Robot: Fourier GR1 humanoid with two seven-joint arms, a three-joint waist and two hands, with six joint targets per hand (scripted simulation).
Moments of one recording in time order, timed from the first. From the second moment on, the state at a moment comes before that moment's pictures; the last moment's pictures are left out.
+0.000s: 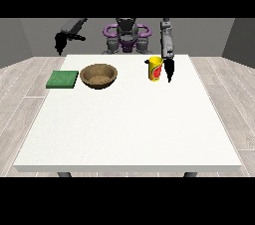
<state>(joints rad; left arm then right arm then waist) -0.41 0.11 0.26 -0.83 0.04 0.01 -0.76 -0.16 -0.24 -0.24 -1.47 -0.20 0.30 -0.26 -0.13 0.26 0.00</state>
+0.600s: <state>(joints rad) -0.47 0.12 0.26 -0.65 -0.03 0.17 -0.94 -0.18 -0.26 -0.25 -1.45 -0.20 0.32 -0.27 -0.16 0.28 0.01</state>
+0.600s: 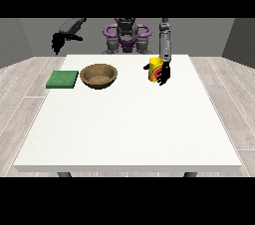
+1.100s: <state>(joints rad) -0.44 0.10 0.17 -0.66 -0.17 0.35 -0.85 -0.17 -0.33 -0.31 -1.37 -0.23 0.35 -0.23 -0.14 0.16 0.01</state>
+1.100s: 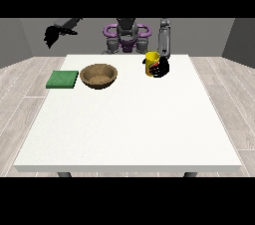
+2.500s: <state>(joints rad) -0.84 0.24 -0.27 -0.66 -0.95 0.49 0.15 -0.19 -0.36 -0.32 -1.11 -0.23 0.43 -0.25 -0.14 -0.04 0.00</state>
